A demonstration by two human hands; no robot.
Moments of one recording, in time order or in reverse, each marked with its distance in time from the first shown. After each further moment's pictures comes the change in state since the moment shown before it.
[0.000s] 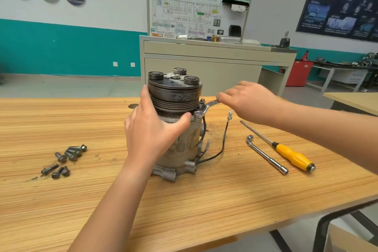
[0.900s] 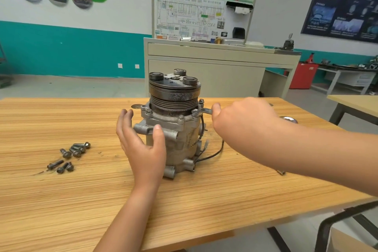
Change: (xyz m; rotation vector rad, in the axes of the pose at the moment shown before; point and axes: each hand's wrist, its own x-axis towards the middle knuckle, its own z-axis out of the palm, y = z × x) left_hand -0.046 -0.019 0.021 -0.486 0.370 -0.067; right_hand -0.032 -0.070 -0.117 -0.026 -0.454 0.116
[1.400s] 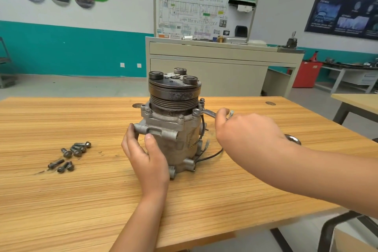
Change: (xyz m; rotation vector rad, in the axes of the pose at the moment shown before) left_hand -0.016 -0.009 0.009 -0.119 0.142 -0.225; right_hand 0.005 -0.007 0.036 0.109 0.079 0.049
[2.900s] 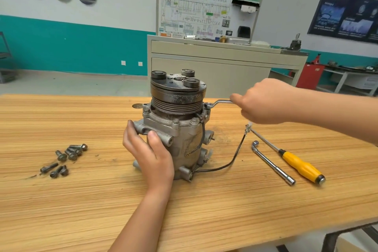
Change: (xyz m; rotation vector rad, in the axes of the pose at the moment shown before) left_hand 0.015 -0.017 0.022 0.071 0.027 0.109; right_hand 0.082 0.086 0.037 -0.227 0.138 -0.174
